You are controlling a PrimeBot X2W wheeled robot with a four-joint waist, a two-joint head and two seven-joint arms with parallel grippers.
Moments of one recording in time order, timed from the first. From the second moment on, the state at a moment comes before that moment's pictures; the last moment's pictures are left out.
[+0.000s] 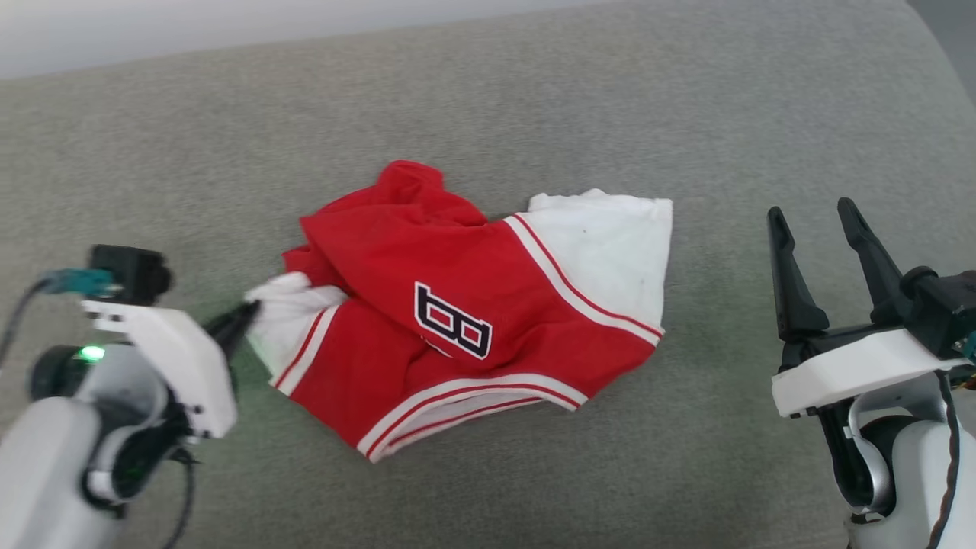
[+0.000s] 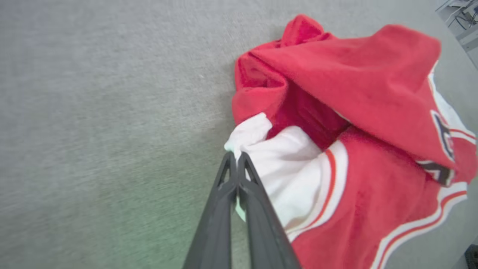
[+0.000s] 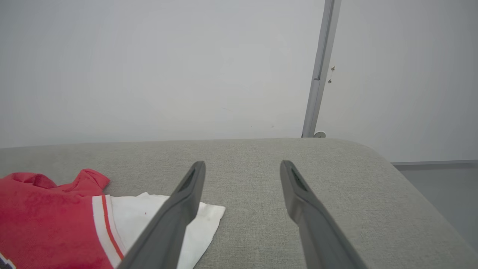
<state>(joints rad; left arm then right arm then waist) -0.36 0.60 -0.35 0.14 -0.85 0.00 0.45 -0.21 -0.08 -0.04 -0.06 0.17 0.13 0.02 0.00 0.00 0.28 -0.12</state>
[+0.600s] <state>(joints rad) -0.08 0.75 -0.19 0.02 -0.88 0.21 0.47 -0.21 -0.08 -0.04 -0.04 0.17 0.13 0.05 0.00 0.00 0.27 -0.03</state>
